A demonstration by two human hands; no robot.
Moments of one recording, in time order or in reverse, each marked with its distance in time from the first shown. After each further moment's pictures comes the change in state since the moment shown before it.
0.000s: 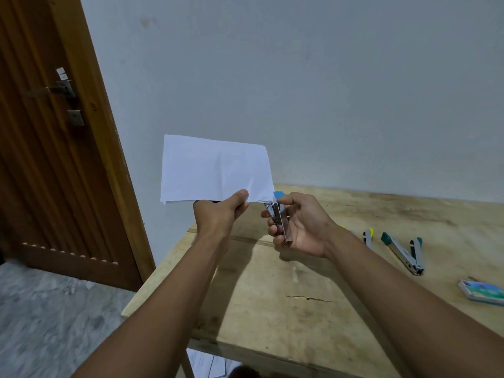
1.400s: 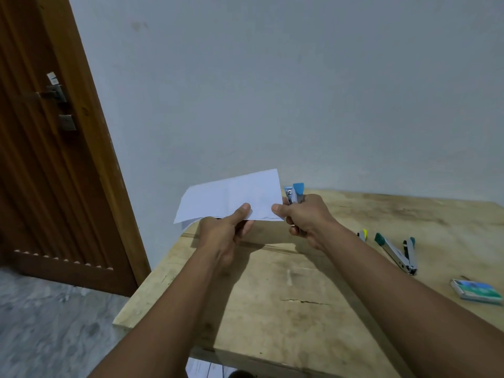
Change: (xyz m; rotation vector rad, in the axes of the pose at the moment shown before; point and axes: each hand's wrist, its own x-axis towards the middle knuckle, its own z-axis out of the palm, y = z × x) left_hand -0.007 -0.017 0.001 -0.160 -0.109 -0.305; right_hand 0.000 -0.011 -0.004 -0.337 0.537 -0.287
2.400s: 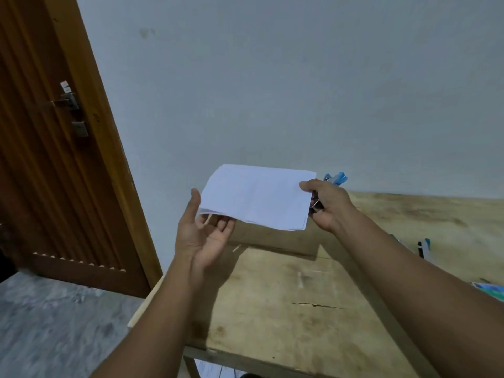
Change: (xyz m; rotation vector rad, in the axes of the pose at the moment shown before) left_hand -0.004 0.035 -0.039 -0.541 -0.185 -0.164; right_hand 0.031 -0.015 -0.015 0.553 0.086 0.113
